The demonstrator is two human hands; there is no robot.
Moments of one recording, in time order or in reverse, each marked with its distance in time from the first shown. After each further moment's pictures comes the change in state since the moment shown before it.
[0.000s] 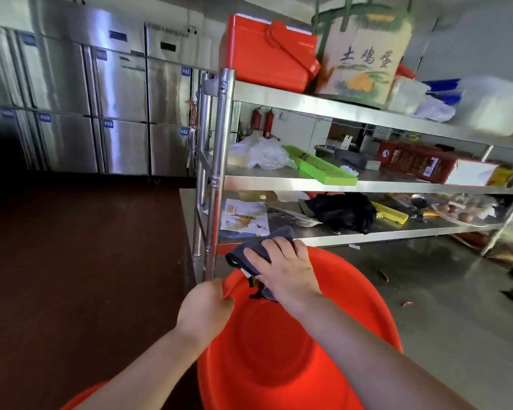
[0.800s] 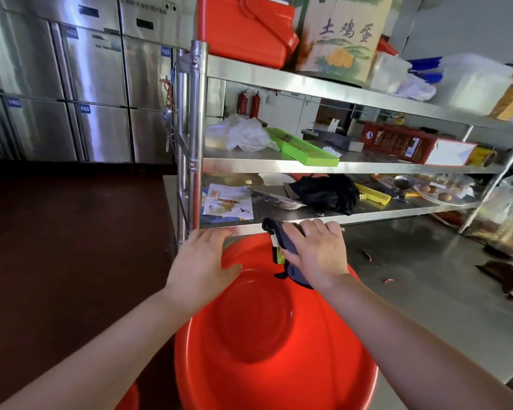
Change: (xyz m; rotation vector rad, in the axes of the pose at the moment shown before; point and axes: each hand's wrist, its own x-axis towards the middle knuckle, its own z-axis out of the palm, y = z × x) left_hand 0.010 0.034 -0.009 0.193 0.179 0.359; right_hand -0.039 0.069 -0.020 -0.131 0.075 0.174
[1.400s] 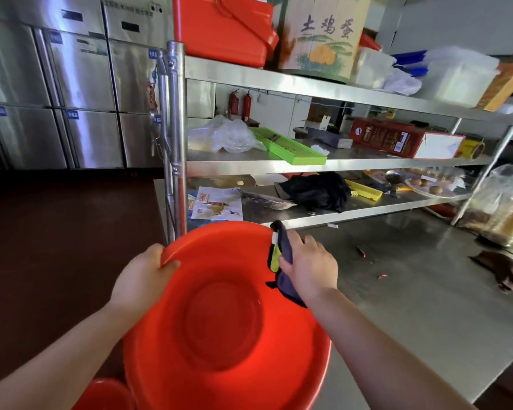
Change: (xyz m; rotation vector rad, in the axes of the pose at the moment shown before) left_hand 0.001 -0.053 -0.004 -0.126 -0.018 -0.324; right_hand -0.021 -0.007 0.018 0.166 -0.238 0.380
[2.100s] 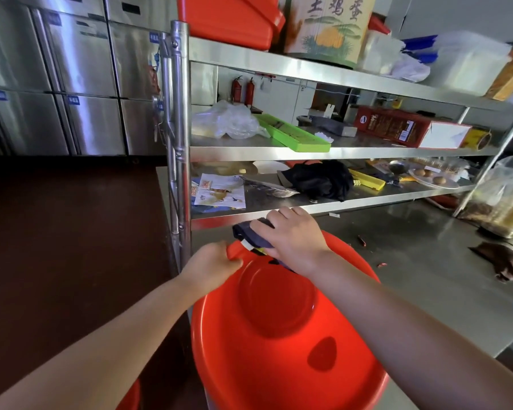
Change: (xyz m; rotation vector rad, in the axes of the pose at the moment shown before) left_hand -0.006 0.057 0.055 -0.207 -0.426 0.053; right_hand 0.025 -0.016 -0.033 -0.100 0.122 -0.670
